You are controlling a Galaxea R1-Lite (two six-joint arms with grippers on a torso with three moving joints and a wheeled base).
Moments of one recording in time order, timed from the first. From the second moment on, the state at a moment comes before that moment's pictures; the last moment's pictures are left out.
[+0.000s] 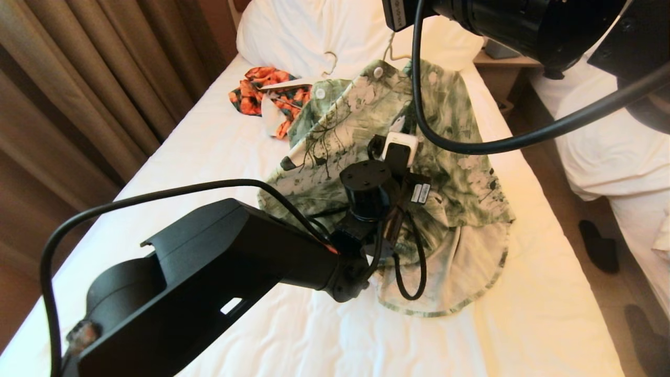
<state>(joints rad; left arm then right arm) -0.84 2.33 -1.52 -1.11 0.41 0.28 0.84 1.89 -2.01 -0.30 -0.46 -0.58</state>
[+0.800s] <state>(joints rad) -0.81 2.24 -1.26 -1.27 0.39 0.28 0.80 1.89 -2.01 -0.30 -0.46 -0.60</state>
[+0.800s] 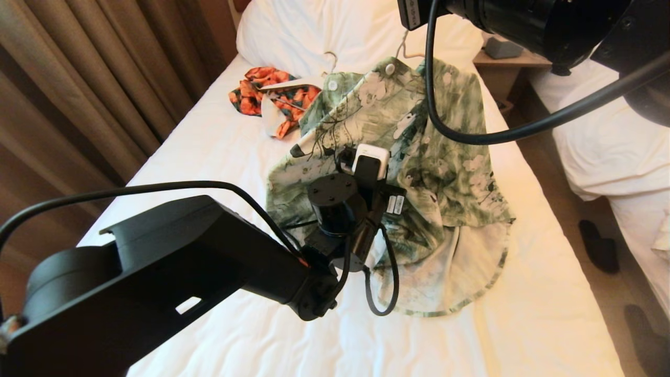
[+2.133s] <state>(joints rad) -0.84 2.38 -1.58 -1.13 0.37 0.39 0.84 1.88 -2.01 -0.30 -0.45 -0.60</state>
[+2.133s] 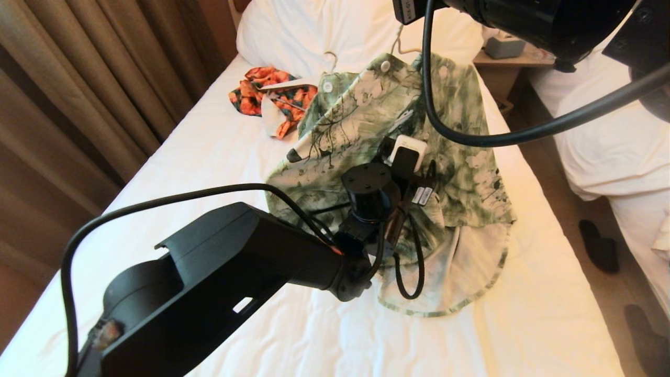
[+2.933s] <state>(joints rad) -0.83 2.46 -1.77 -1.03 0.36 0.40 0.87 1.87 -2.01 -0.30 -0.45 -0.60</state>
